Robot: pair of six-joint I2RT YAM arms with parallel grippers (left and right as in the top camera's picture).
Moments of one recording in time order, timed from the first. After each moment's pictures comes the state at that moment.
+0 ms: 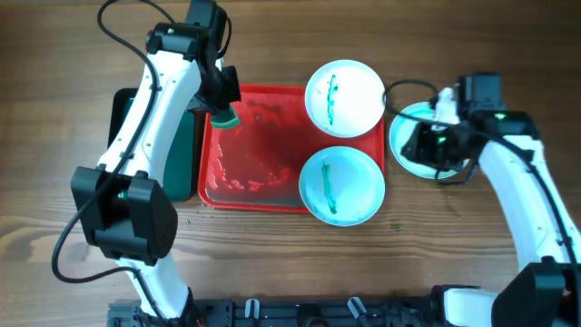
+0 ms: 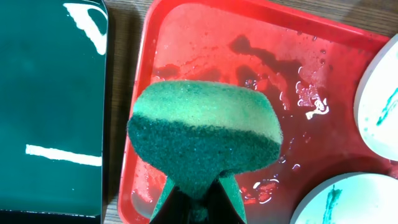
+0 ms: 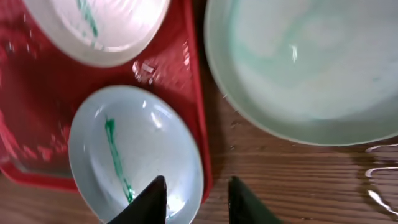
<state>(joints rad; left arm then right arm) -0.22 1.95 1.80 -1.25 0.01 -0.38 0.00 1.48 1.11 -0.97 -0.29 0.22</state>
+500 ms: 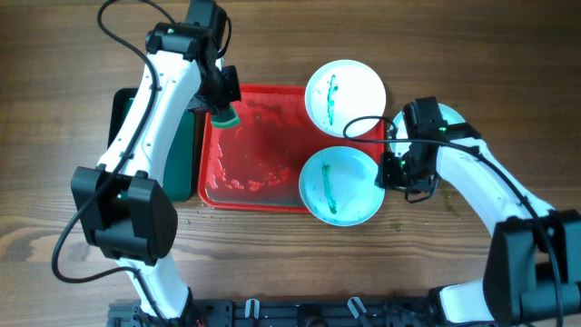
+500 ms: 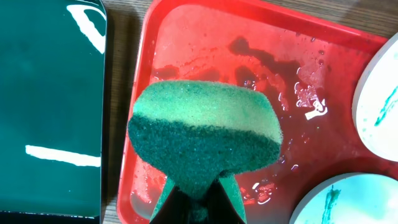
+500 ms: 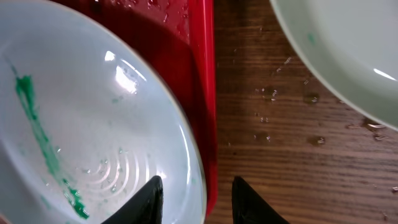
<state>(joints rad) -0.22 1.95 1.80 -1.24 0.01 -0.38 0.16 1.63 0.94 -0.82 -0.23 0.28</state>
